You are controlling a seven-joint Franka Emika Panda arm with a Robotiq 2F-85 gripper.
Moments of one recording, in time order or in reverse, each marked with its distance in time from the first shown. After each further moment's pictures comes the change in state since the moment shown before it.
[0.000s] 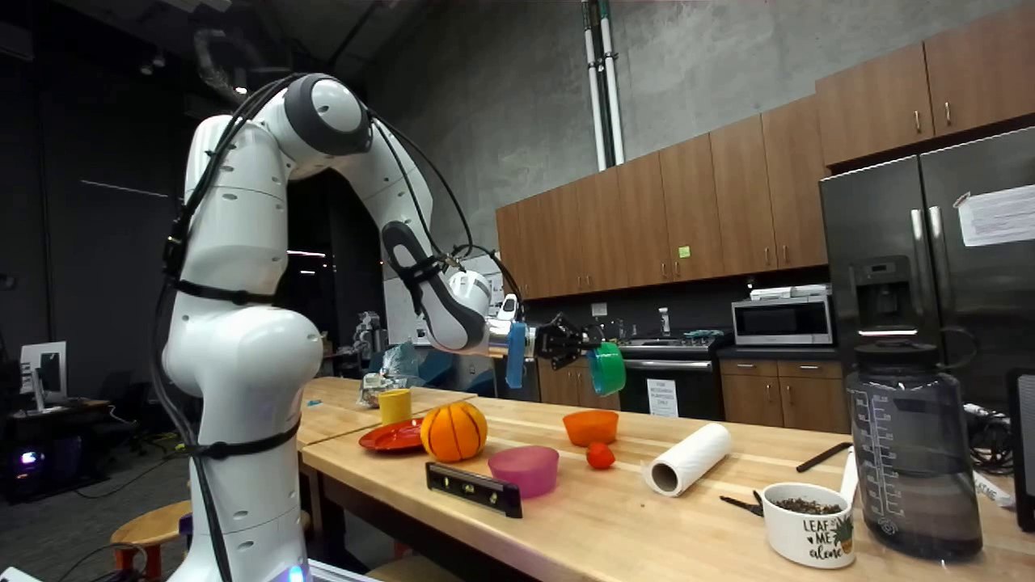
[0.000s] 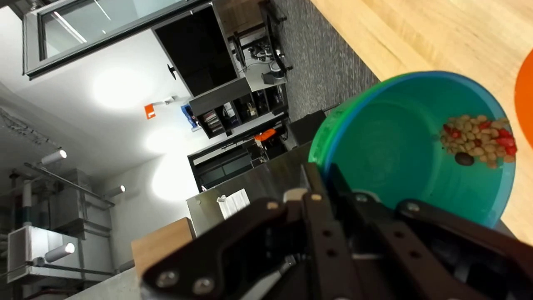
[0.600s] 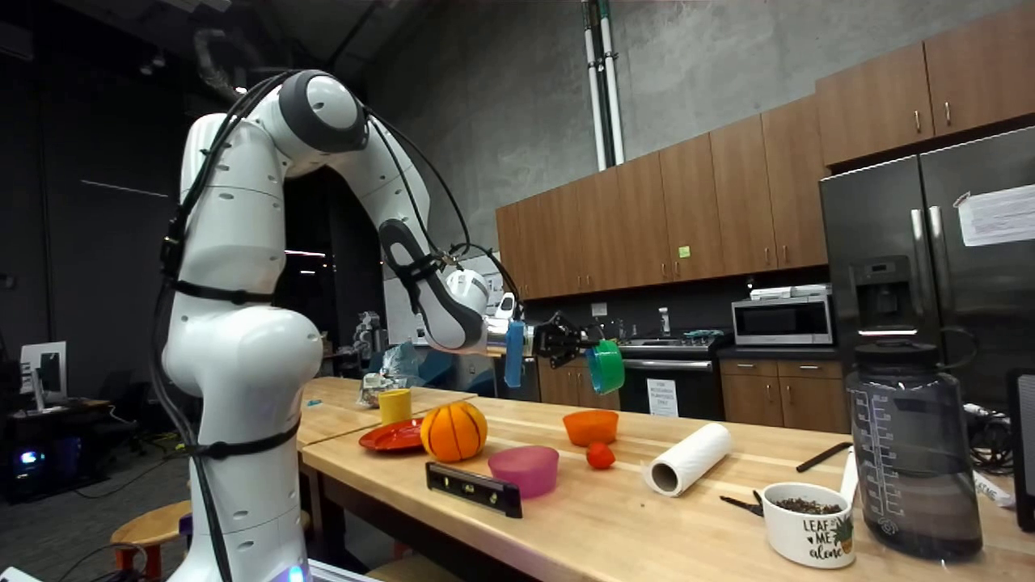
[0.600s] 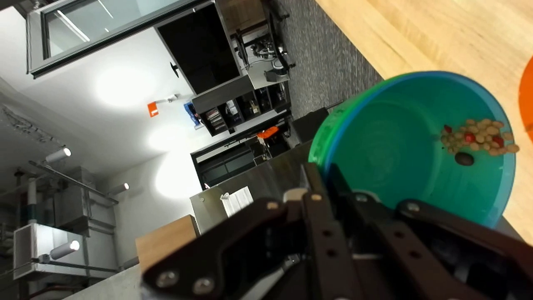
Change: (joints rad) arm 0.001 -0.020 0.001 -0.020 -0.011 -0.007 0.010
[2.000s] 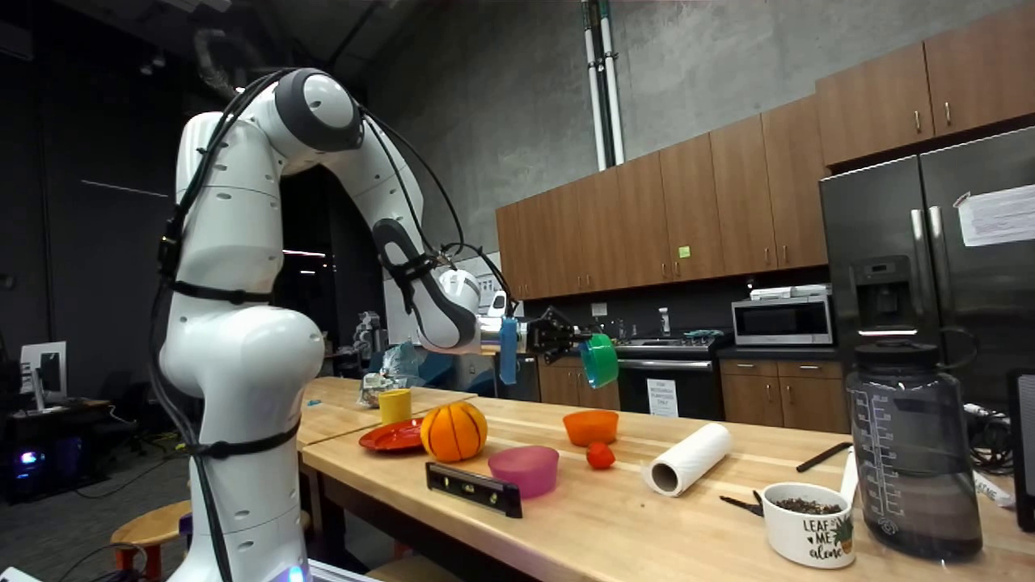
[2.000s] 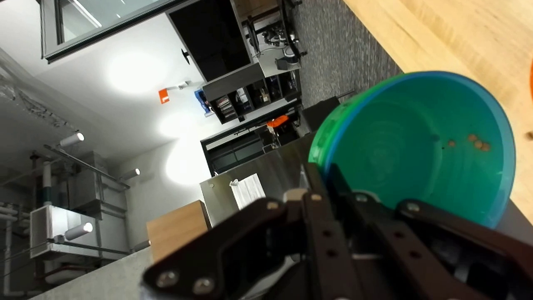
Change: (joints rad) arm 0.027 -0.021 0.012 -0.021 -0.012 -0.052 0.002
